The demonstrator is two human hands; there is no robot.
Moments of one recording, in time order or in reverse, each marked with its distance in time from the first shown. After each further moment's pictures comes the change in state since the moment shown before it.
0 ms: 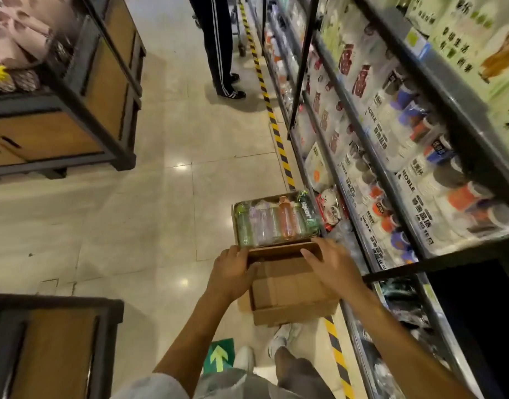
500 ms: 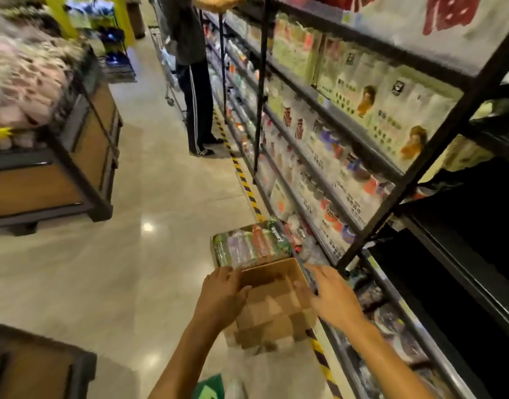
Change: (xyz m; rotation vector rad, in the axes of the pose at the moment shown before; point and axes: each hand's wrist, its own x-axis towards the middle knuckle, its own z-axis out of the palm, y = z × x) left_hand -0.202 0.002 -0.002 0.116 0.152 0.233; right_hand -0.255 -0.023 0.002 -0.170 0.170 -0.064
